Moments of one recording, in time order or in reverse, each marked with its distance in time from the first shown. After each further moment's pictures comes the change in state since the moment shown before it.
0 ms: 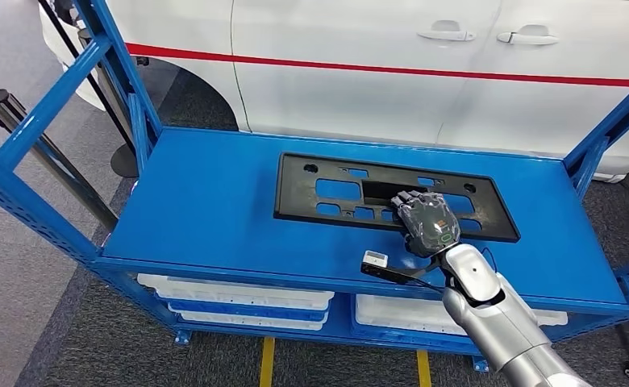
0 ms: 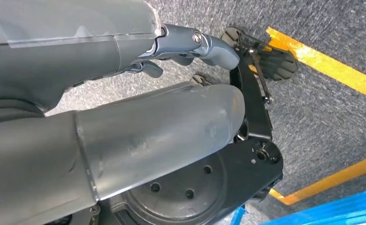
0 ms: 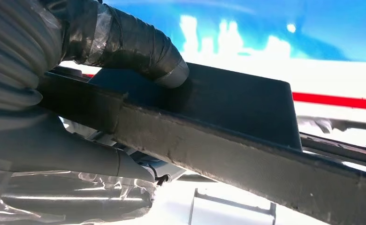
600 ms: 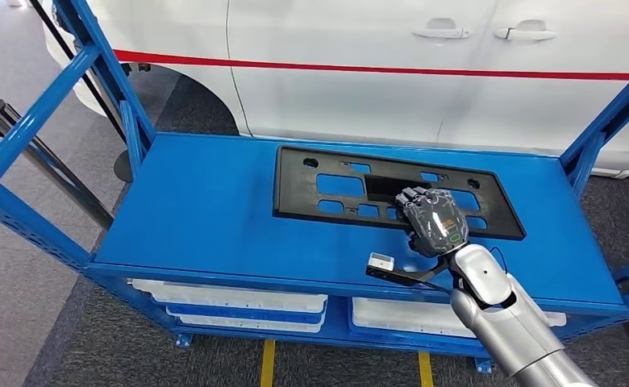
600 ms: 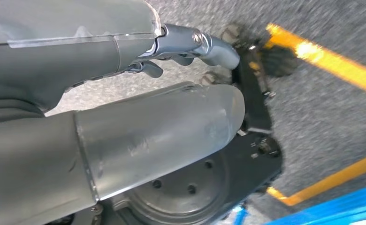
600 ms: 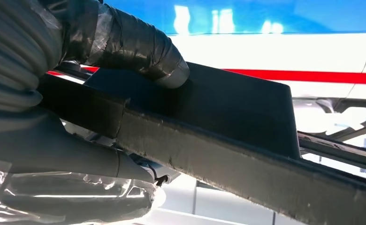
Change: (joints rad) left arm 0.001 0.004 0.000 0.010 -0.016 -0.002 -0.003; right arm 0.027 -0.044 0.000 -0.107 -0.026 0.007 -0.013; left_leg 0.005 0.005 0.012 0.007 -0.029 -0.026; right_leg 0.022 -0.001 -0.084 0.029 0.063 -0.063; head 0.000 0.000
